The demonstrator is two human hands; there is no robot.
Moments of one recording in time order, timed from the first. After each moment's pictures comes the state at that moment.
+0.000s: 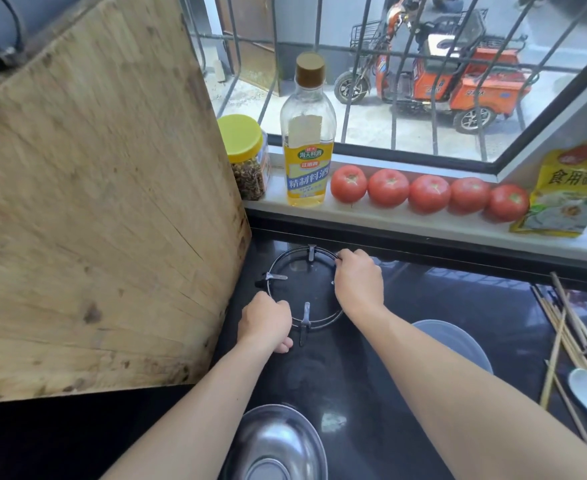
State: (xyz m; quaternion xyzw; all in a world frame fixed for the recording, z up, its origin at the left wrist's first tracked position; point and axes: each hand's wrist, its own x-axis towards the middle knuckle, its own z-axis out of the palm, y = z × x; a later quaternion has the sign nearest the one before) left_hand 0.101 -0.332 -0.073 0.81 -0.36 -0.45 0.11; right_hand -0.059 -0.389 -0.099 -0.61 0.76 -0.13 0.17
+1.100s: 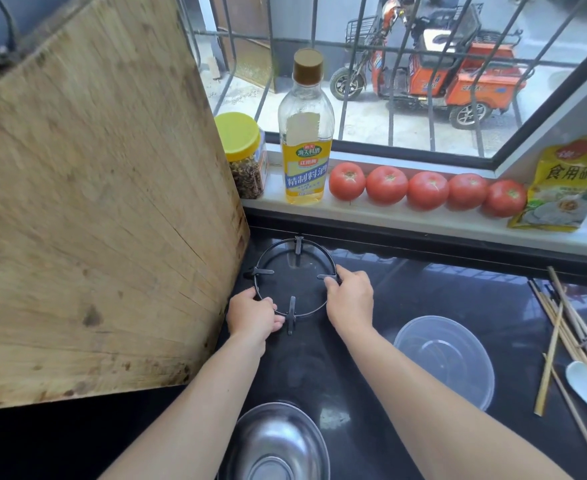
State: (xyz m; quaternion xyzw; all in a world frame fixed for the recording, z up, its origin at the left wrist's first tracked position) left_hand 0.114 -0.338 -0.099 0.79 -0.20 -0.49 0.32; right_hand -0.042 -0.355 -0.109 -0.47 0.79 -0.21 0.33
